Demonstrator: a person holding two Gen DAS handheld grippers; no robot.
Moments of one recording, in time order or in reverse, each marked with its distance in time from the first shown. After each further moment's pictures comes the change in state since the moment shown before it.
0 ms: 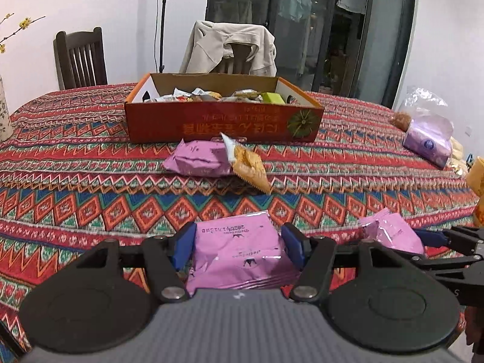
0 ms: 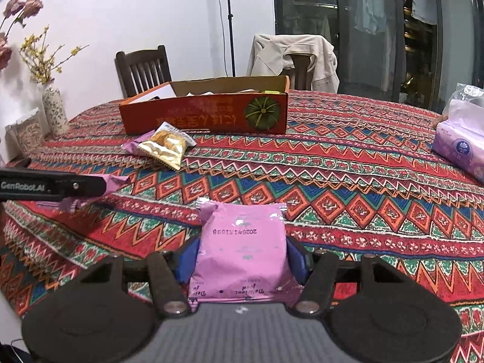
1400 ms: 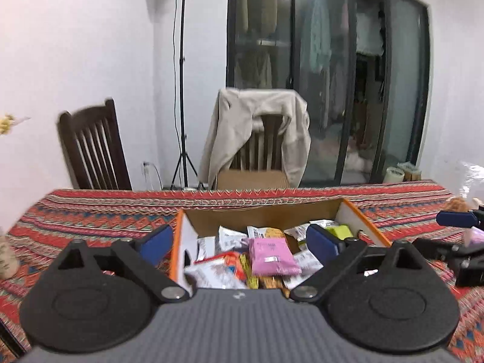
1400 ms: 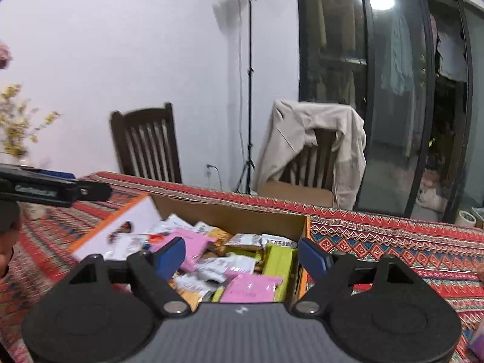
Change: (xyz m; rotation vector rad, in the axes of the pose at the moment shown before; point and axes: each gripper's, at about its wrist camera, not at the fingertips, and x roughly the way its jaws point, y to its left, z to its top) left arm 0.064 0.066 0.193 0.049 -0.227 0.099; right arm 0.108 -0.017 0.231 -0.114 -0.213 0.060
